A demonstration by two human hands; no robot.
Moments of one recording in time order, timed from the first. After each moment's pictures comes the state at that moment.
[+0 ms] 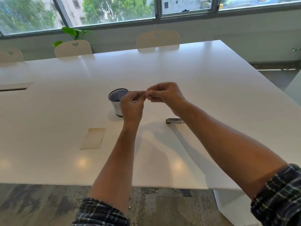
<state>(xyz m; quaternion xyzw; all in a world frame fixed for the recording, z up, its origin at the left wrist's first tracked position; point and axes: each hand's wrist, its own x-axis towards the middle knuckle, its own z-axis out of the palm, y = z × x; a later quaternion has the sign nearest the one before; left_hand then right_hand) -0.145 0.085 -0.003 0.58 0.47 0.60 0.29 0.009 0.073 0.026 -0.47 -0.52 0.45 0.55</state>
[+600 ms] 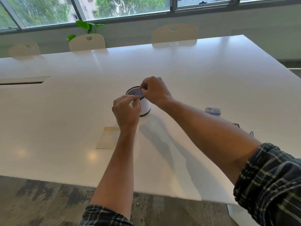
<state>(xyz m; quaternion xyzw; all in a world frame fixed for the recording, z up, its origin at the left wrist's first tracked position) -0.220 0.103 -0.013 0.59 0.61 0.52 0.08 -0.095 0.141 0.038 -0.60 -0.70 0.16 0.36</state>
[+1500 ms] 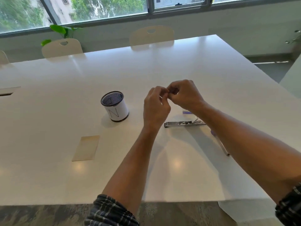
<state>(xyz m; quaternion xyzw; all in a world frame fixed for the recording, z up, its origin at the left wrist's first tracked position) -0.070 0.089 -0.009 0.72 0.43 0.51 0.18 0.069 0.081 0.021 -0.61 -0.67 0.10 0.40</state>
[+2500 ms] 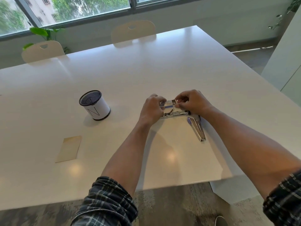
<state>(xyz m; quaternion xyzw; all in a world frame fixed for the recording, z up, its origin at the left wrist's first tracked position) -0.016 0.094 -0.054 0.84 0.44 0.24 0.18 0.183 0.033 -0.059 -0.67 -0.61 0.21 0.36</state>
